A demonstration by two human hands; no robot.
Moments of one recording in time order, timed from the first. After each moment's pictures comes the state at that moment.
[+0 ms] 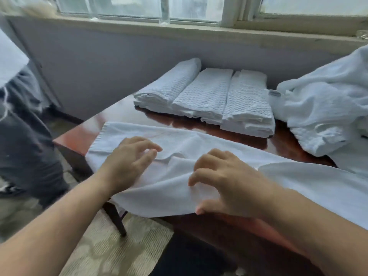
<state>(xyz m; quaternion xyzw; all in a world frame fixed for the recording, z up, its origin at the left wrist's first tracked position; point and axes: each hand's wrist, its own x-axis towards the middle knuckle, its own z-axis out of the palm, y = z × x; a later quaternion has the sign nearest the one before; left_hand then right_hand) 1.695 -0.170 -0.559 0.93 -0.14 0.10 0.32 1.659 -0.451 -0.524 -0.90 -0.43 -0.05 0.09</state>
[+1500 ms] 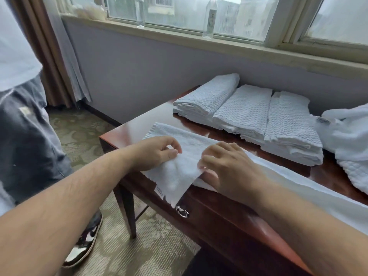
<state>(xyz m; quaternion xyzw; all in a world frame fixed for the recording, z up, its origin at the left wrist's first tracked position) 1.725 -0.103 -0.534 0.93 -0.10 -0.07 0.34 1.715 -0.355 -0.526 -0.87 -0.45 -0.20 0.08</state>
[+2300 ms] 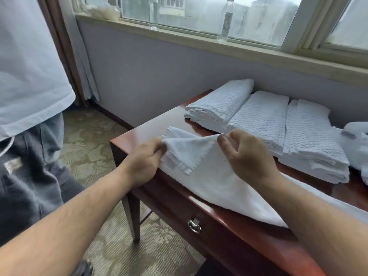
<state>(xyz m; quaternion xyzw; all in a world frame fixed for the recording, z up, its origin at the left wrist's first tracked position) 1.717 -0.071 -0.561 0.88 -0.10 0.15 0.45 1.765 -0.327 -0.515 -0.92 -0.19 -0.17 0.28</state>
